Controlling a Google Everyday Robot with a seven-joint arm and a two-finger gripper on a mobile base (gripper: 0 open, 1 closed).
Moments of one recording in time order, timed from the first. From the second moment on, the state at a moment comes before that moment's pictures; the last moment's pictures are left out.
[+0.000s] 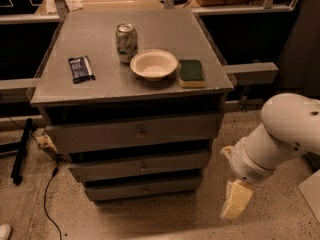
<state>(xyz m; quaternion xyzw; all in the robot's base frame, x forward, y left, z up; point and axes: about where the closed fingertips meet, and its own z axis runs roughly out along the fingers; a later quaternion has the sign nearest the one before) 0.398 -0.171 0.702 -0.60 0.78 0.12 0.11</state>
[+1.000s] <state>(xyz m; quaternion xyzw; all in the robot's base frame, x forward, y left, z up) 0.383 -0.161 0.664 -0.60 0.79 0.13 0.10</state>
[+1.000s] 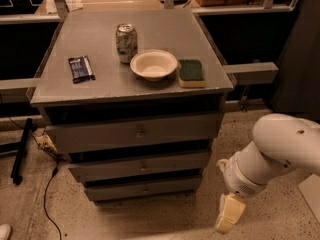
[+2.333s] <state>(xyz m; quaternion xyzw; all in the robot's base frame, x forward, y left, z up) 0.468 -0.105 0.603 -0.60 0.77 0.17 0.16</state>
